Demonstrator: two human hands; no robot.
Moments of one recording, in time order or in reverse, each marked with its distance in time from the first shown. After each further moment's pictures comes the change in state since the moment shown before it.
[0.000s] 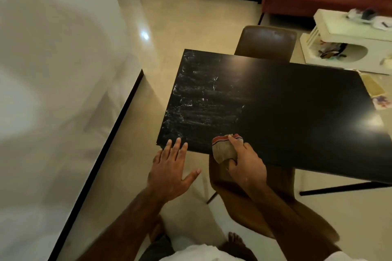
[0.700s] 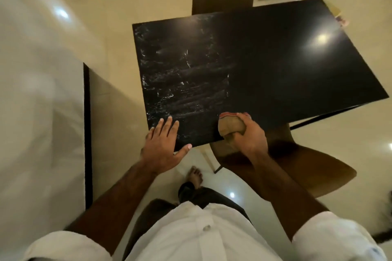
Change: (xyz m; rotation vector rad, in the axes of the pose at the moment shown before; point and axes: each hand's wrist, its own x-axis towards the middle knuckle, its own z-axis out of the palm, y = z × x) left_hand 0.159 -0.089 -0.028 0.107 -0.242 0.325; right_hand 0.076 -0.021 0.057 0.334 0.058 0.559
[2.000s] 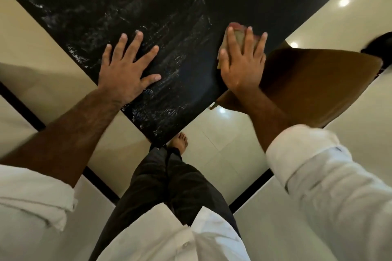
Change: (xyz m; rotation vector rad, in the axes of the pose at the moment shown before) left_hand 0.210 -0.092 -0.024 0.282 0.056 0.504; right_hand 0.089 -0.003 0.108 -0.316 0.411 0.197
